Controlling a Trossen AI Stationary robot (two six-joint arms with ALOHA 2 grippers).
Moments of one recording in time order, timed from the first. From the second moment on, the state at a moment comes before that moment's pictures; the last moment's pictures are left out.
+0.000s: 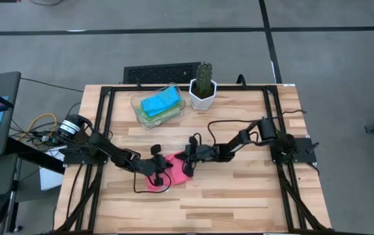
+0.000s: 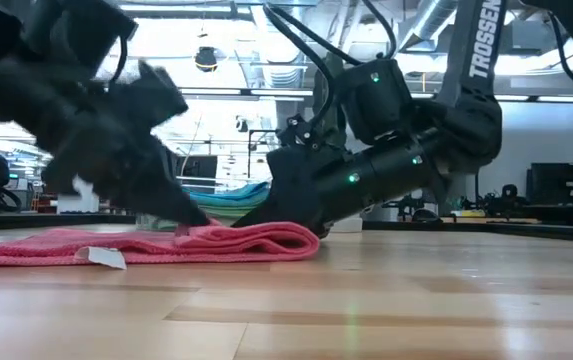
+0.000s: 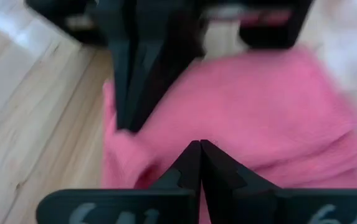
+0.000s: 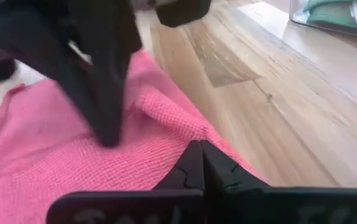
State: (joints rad) left arm -0.38 1.73 0.49 0.58 -0.45 -0.27; right arm 0.14 2.24 0.91 0.94 0.17 0.20
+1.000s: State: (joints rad) left arm -0.40 1.75 0.47 0.50 -0.63 -0.36; right arm 0.21 2.15 0.96 0.93 0.18 0.14
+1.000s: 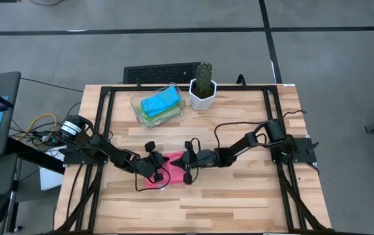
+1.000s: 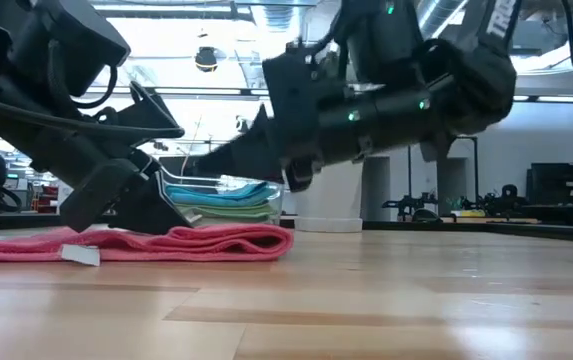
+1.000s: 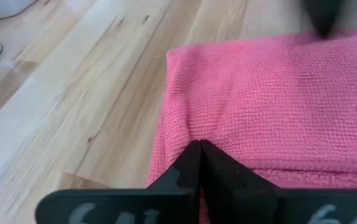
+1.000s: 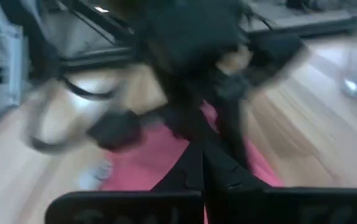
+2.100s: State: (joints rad) left arm -0.49 1.28 0.43 0.05 -0.67 -0.59; right arm 0.31 2.20 1.04 1.00 0.29 0.09
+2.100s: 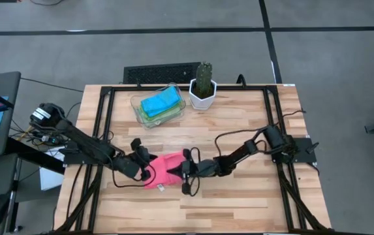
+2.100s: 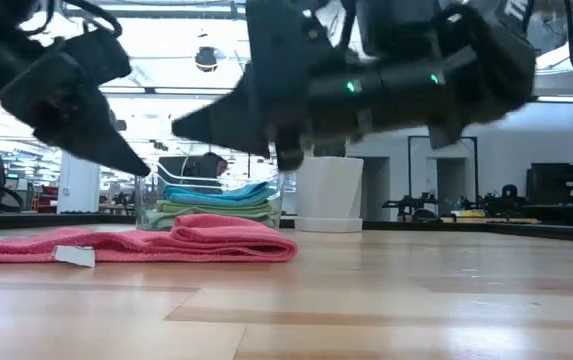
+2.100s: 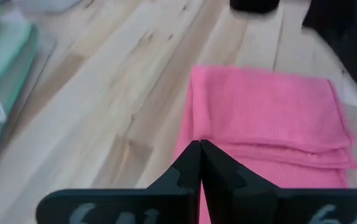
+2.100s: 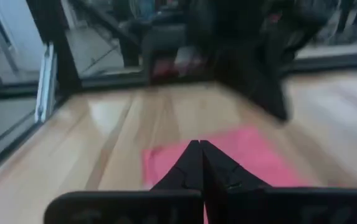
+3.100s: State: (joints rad) left arm -0.70 1.29 0.26 -0.14 -0.83 -1.20; right arm 0.15 2.23 1.14 0.89 0.16 0.11
